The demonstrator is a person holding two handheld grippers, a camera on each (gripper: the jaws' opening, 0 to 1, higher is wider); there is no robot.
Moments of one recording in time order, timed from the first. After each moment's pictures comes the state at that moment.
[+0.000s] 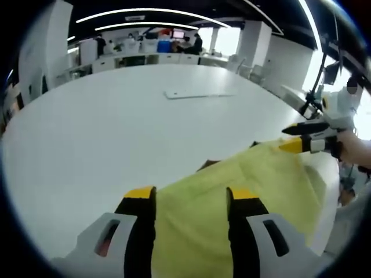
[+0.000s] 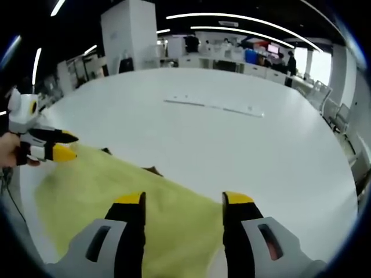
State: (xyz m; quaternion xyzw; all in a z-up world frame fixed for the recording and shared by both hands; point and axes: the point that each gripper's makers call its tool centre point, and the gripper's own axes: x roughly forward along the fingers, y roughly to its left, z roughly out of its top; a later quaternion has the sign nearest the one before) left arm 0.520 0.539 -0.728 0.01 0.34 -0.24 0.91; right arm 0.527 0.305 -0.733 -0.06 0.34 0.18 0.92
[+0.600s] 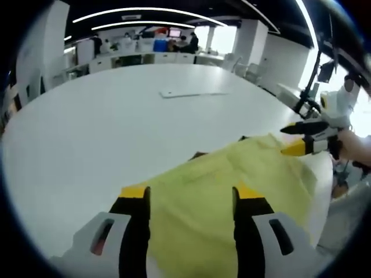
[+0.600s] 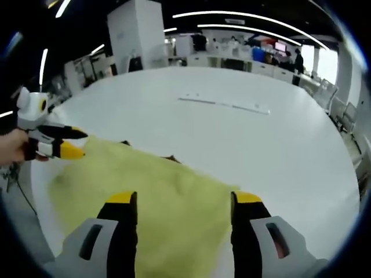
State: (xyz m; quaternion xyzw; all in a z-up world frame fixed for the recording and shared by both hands) left arm 0.494 0.540 -0.718 0.01 0.35 -0.26 0.90; right arm 0.492 0.313 -0.724 -0.05 0.35 0.21 0.91
